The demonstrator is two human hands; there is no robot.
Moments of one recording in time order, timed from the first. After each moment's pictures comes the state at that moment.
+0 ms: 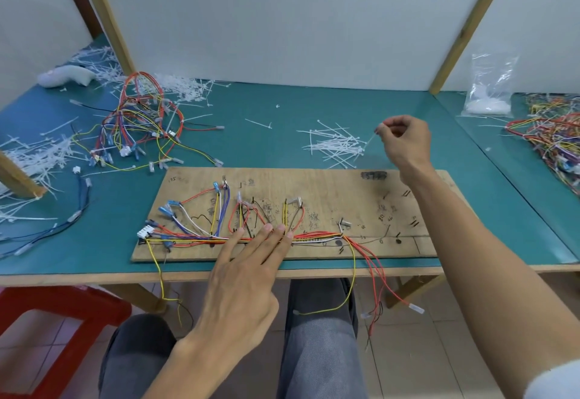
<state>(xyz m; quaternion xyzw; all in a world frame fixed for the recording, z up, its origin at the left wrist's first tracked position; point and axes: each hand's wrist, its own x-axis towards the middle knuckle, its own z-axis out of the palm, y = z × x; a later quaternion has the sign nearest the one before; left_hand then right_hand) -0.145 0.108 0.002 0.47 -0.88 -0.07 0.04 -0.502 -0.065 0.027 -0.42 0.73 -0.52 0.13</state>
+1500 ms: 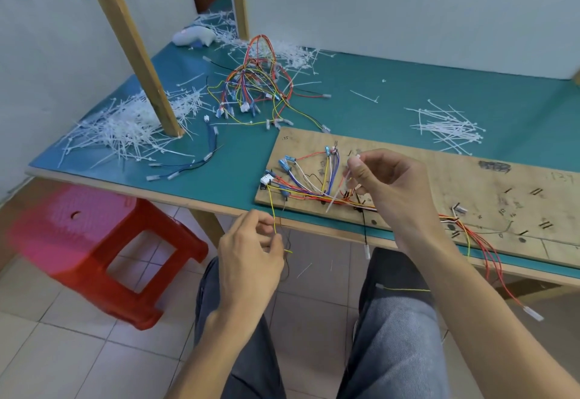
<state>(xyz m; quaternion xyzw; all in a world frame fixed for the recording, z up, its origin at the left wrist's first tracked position) -0.025 0.135 -0.030 0.69 -0.58 -0.18 0.40 -0.241 0.060 0.026 -0.54 0.50 -0.53 0.43</state>
